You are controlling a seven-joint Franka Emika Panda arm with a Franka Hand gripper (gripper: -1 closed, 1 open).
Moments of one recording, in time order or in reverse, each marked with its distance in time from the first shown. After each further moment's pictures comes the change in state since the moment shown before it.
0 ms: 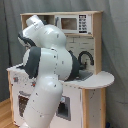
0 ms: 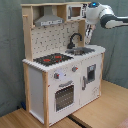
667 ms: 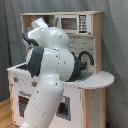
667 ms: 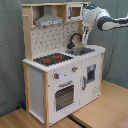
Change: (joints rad) arm 0.082 0.001 -0.134 -0.003 0.056 0.131 -0.040
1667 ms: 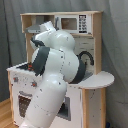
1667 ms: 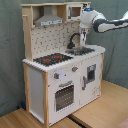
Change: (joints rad) arm 0.126 0.028 -0.189 0.020 0.026 0.123 -0.174
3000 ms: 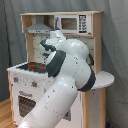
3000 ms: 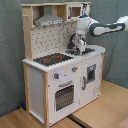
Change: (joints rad) arm 0.205 0.169 -0.204 0.026 0.001 -0.019 -0.249
